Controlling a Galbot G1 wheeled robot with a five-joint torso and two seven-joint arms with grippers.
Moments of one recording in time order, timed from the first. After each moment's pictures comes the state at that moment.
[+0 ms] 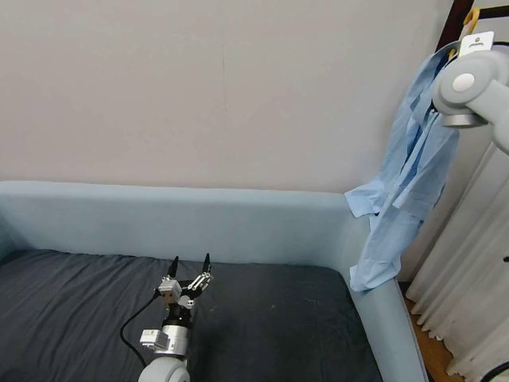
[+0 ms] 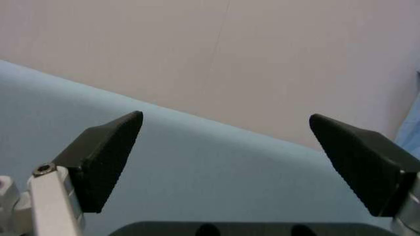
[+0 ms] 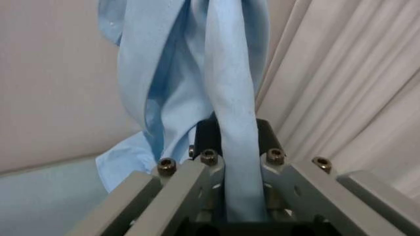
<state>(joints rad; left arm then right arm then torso) 1.20 -1.27 -0.27 -1.70 -0.49 -0.46 -0.11 0.64 0.63 -0.74 1.52 1.82 -0.70 1.27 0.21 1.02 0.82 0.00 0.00</state>
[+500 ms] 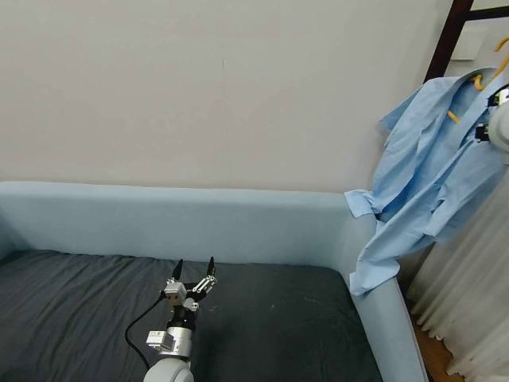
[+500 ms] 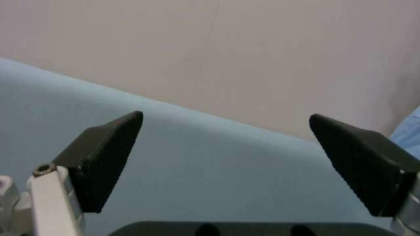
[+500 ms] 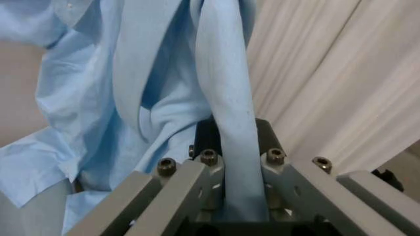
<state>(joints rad) 1.20 -1.30 -0.25 -1.67 -0.45 -0.47 -0.11 0.58 0.39 -0.73 1.60 1.76 -0.73 1.24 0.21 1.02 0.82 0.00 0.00</state>
